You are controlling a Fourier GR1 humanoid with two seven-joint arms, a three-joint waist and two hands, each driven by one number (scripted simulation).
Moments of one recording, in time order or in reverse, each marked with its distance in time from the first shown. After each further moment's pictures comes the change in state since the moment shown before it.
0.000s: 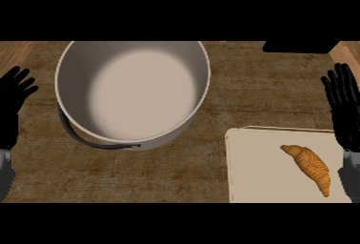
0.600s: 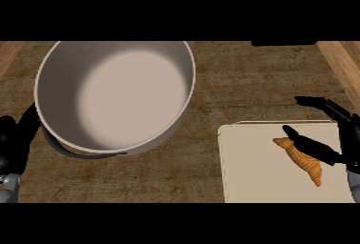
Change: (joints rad) left arm 0.130 0.045 -0.132 0.078 -0.111 -0.066 0.087; right arm 0.105 -0.130 0.171 -0.125 0.503 -0.207 -0.159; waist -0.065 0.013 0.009
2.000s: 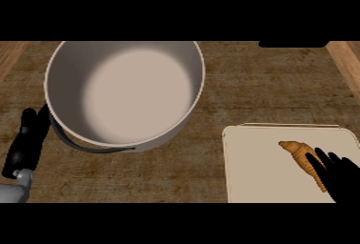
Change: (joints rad) left arm -0.034 -0.041 -0.032 -0.020 -0.079 -0.033 0.116; right arm 0.436 -0.201 0.192 -0.718 0.766 0.530 0.925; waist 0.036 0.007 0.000
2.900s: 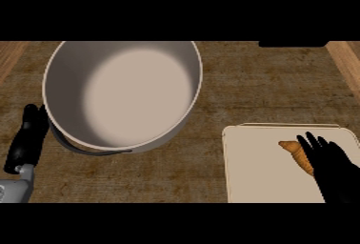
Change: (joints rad) left arm -0.022 -0.083 0.099 0.016 -0.102 -0.083 0.019; right arm -0.163 0.208 -0.048 0.267 0.106 0.122 -0.035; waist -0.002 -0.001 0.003
